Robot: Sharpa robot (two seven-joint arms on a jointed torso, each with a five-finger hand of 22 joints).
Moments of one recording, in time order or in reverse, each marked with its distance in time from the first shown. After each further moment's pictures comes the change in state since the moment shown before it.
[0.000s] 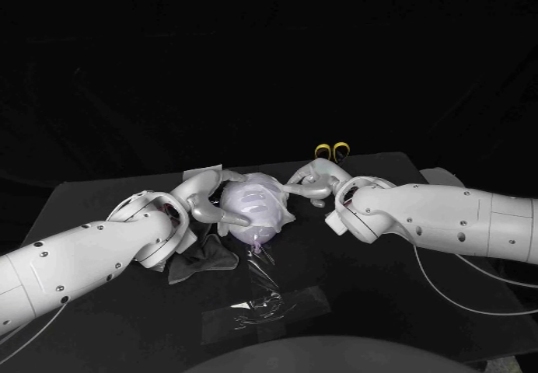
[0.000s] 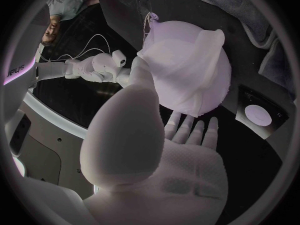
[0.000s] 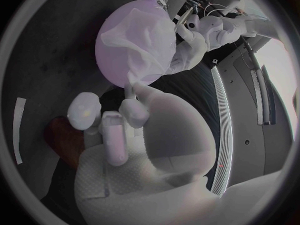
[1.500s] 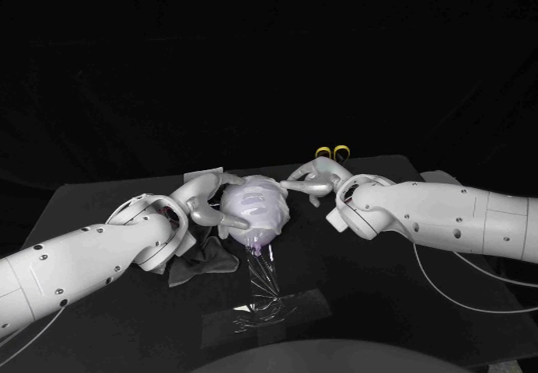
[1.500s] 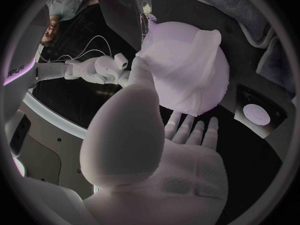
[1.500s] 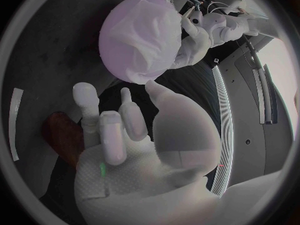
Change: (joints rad) left arm -0.001 -0.005 -0.001 0.000 -0.001 -0.002 -0.001; left_hand 0.004 -0.004 0.000 0.000 0.000 0.002 0.002 0.001 0.002 0.000 0.000 0.000 0.000 -0.003 -0.004 0.000 0.000 0.000 -0.004 -0.004 0.000 -0.001; right arm 0.012 0.017 0.004 -0.050 0.028 0.018 0.021; right_hand -0.235 -0.085 -0.084 0.077 0.032 -0.163 0.084 -0.156 0.198 0.011 0.048 0.154 0.362 0.010 0.065 -0.019 0.000 0.018 -0.131 0.065 -0.138 -0.132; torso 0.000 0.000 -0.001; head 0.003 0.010
